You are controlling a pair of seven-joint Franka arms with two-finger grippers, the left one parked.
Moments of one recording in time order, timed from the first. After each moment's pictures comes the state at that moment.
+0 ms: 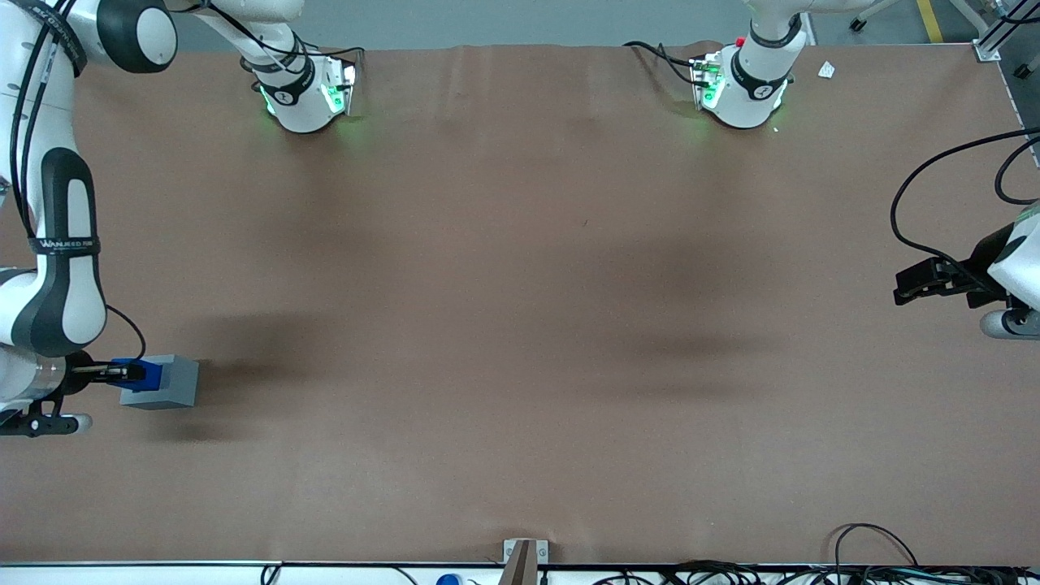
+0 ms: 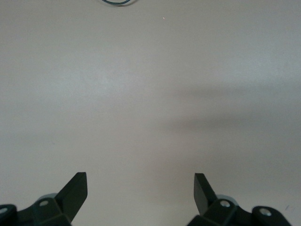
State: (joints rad) arm -0.17 0.75 -0.10 -1.27 -0.01 1.88 -0.25
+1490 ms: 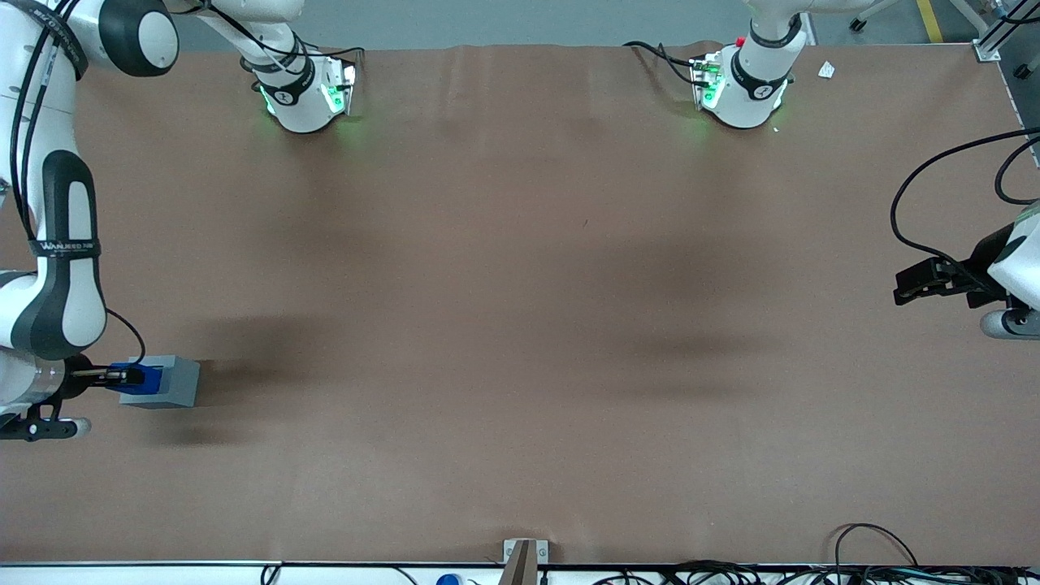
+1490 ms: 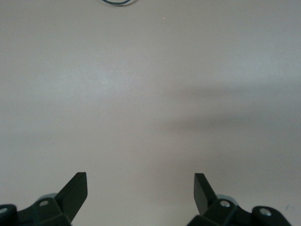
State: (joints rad) arm -0.17 0.76 -0.10 -1.25 -0.01 1.88 -0.25
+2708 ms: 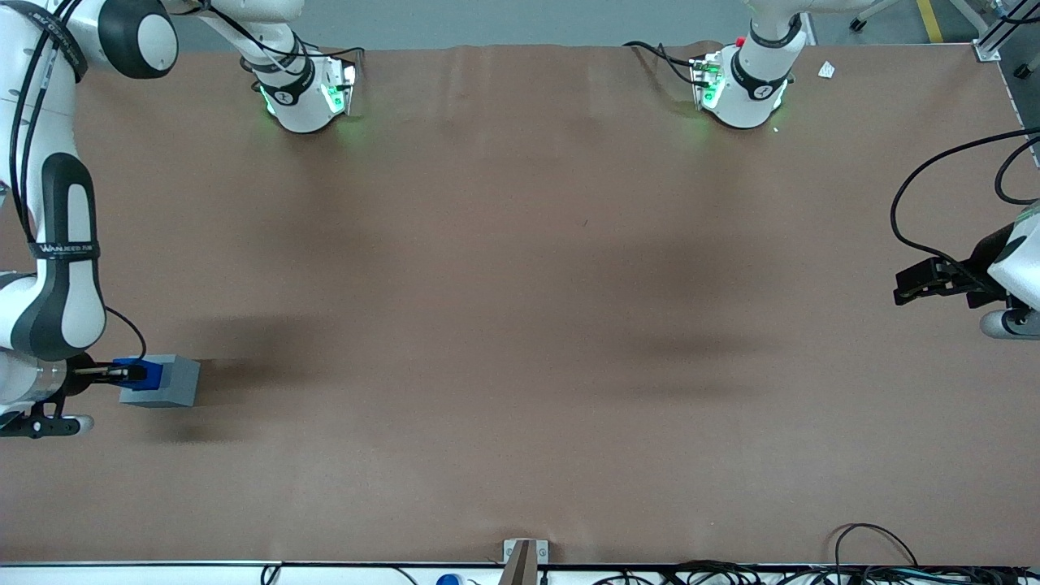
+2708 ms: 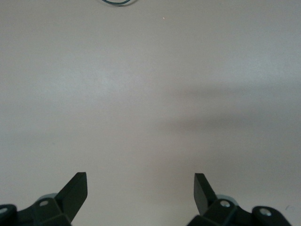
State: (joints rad) arm -0.18 0.77 -0.10 -1.25 -0.01 1.85 -0.25
